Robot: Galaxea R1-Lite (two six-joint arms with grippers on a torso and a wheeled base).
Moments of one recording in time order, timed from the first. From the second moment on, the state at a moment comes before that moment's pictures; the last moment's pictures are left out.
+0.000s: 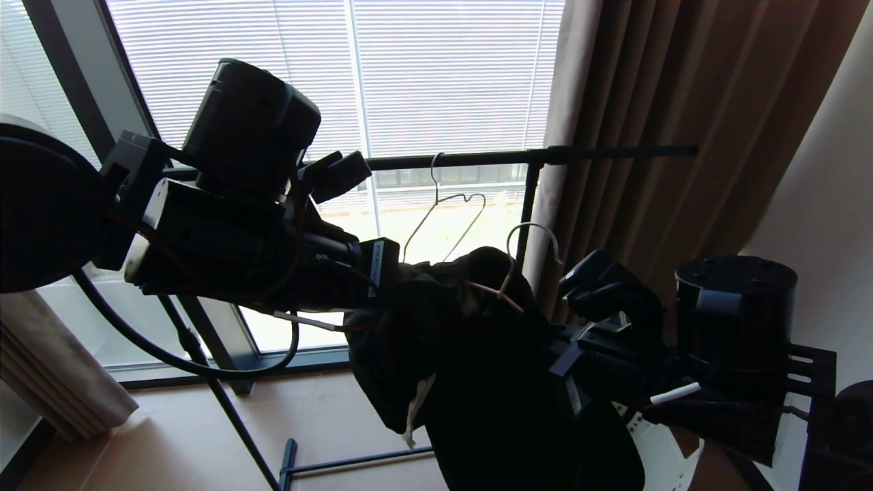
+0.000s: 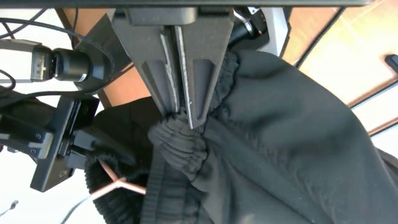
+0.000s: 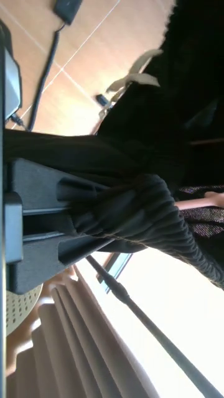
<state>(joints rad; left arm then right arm) -0.65 1.67 -1.40 0.41 -0.19 -0.39 0.73 1.65 -0.65 -0.63 -0.06 -0.08</state>
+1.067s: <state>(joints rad) -0.64 1.72 -1.49 0.36 -0.07 -0.49 0.73 1.60 -0.56 -0.64 0.11 -0.11</state>
